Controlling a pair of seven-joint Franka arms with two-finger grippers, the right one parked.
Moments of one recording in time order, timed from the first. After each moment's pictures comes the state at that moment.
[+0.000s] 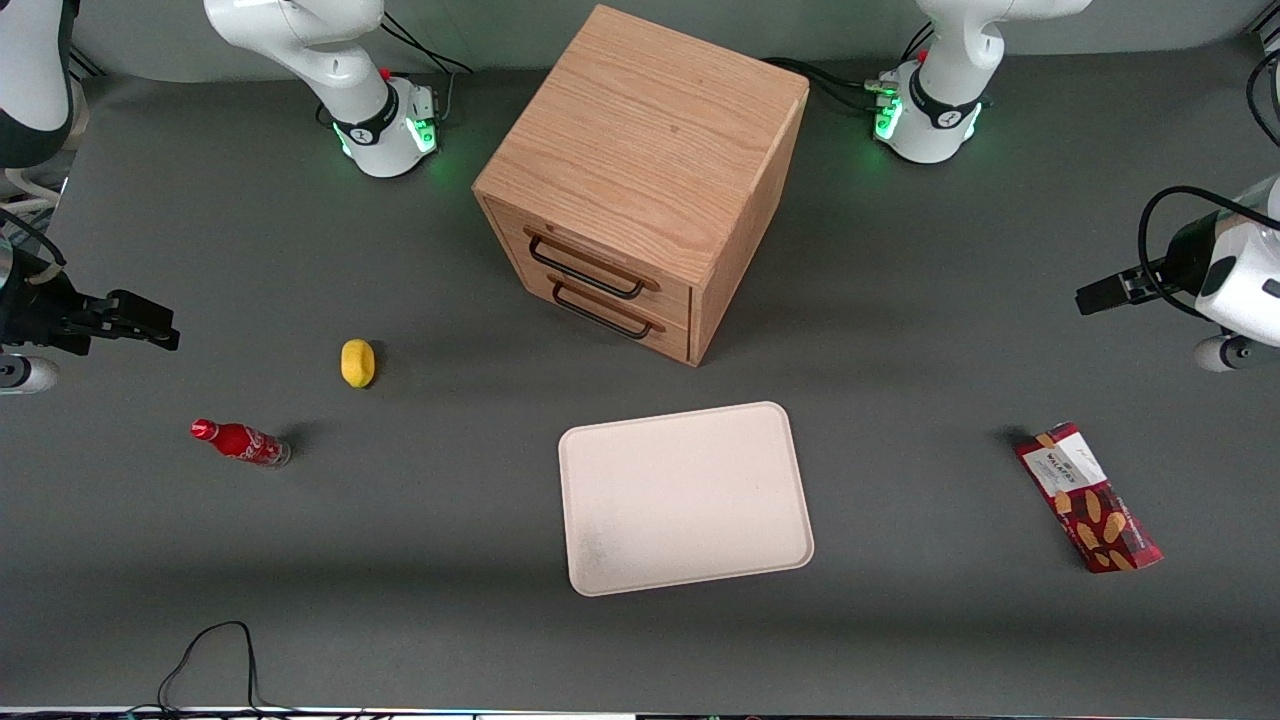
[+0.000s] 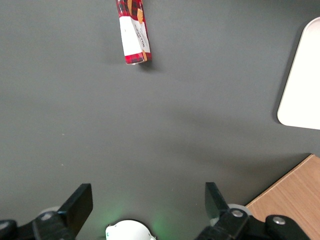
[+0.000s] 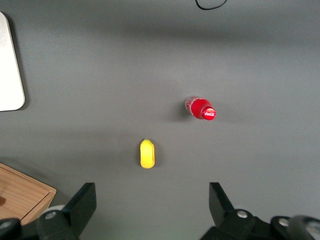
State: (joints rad) arm -0.06 0.11 0.03 -1.52 0.02 1.45 -0.29
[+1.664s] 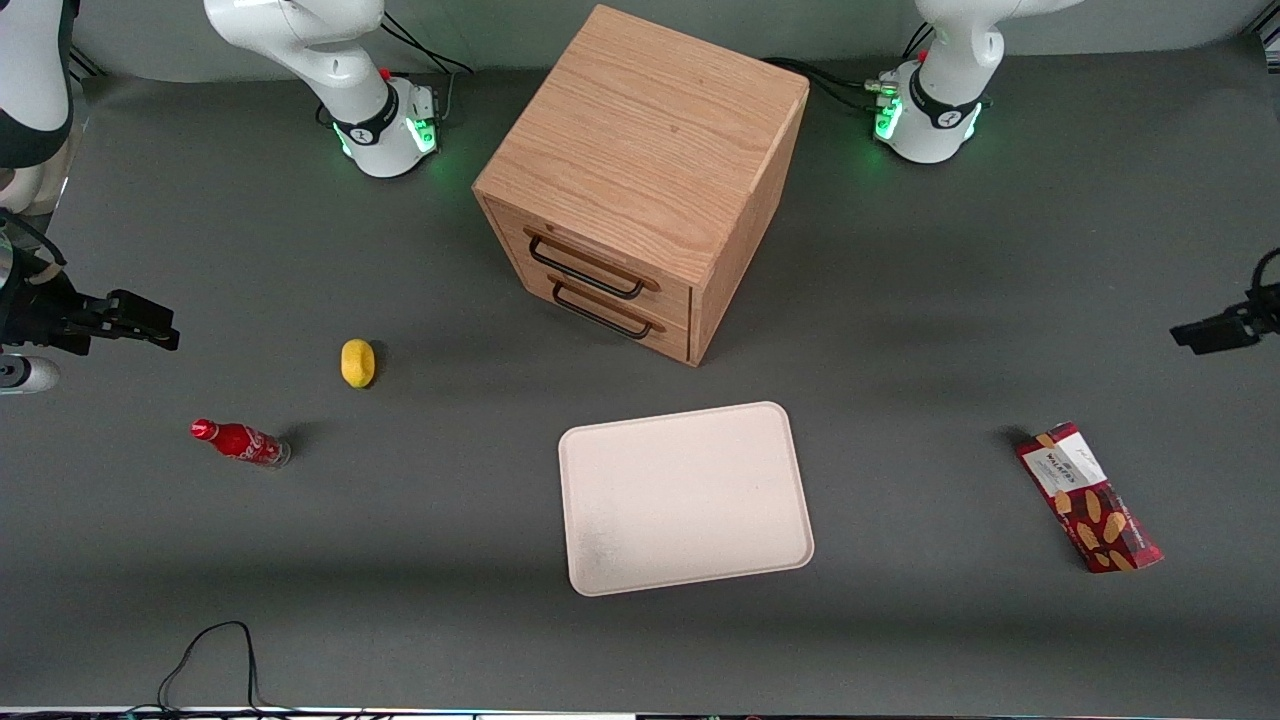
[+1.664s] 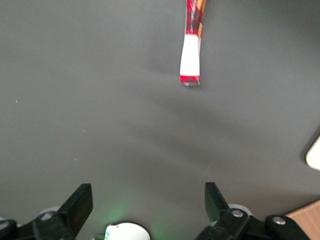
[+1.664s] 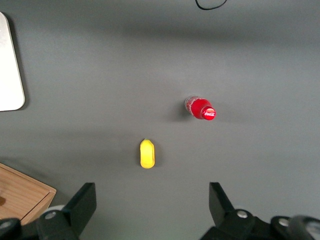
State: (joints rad) arm 0.14 0.29 0.04 -1.35 0.02 1.41 -0.29
